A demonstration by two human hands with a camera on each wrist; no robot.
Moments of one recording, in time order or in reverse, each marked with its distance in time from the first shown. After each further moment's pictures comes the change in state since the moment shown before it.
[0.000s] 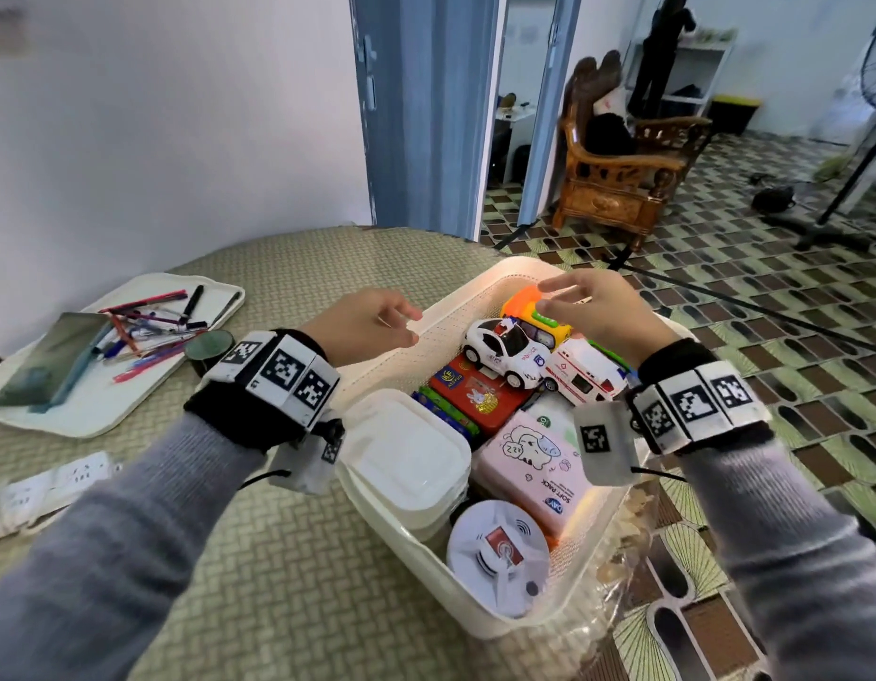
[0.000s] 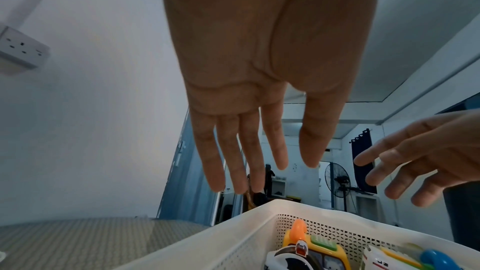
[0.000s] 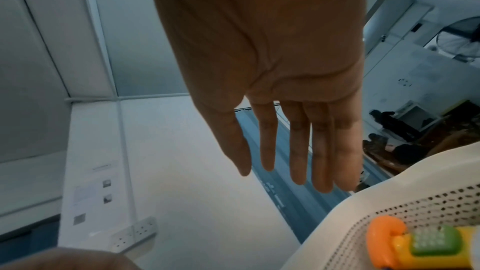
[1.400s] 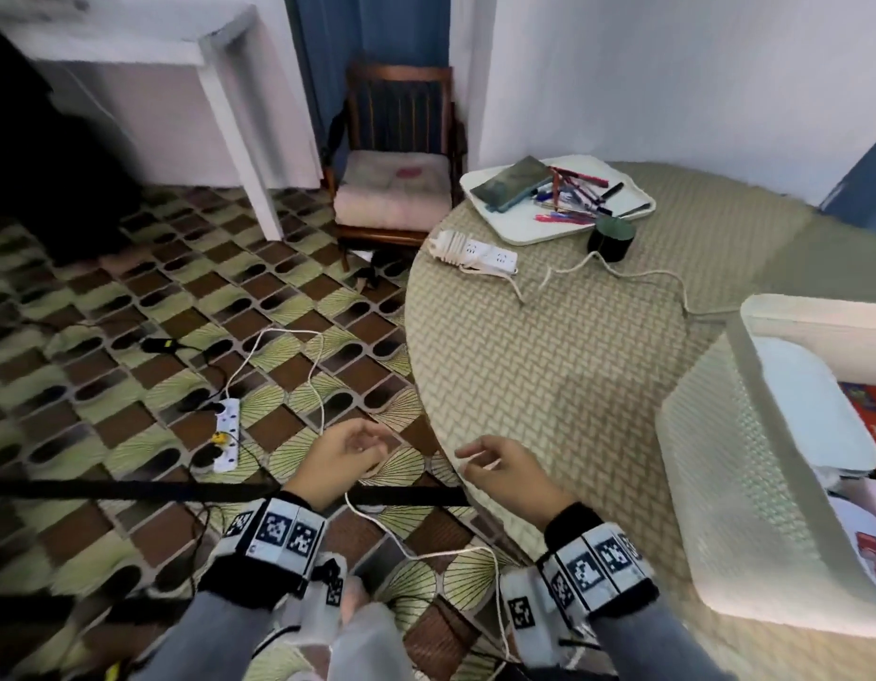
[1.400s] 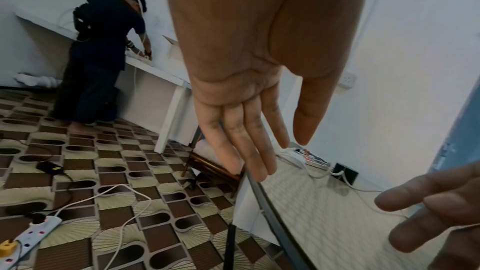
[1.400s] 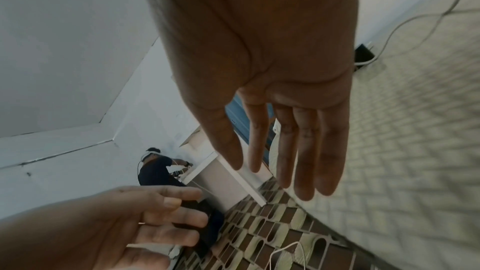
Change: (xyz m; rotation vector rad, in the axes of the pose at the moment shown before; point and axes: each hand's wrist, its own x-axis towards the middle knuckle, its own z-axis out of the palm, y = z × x) left_hand -0.461 -0.156 0.147 -0.602 0.789 -0.841; right_hand -0.291 -0.032 0.323 -0.012 -1.128 -0.175
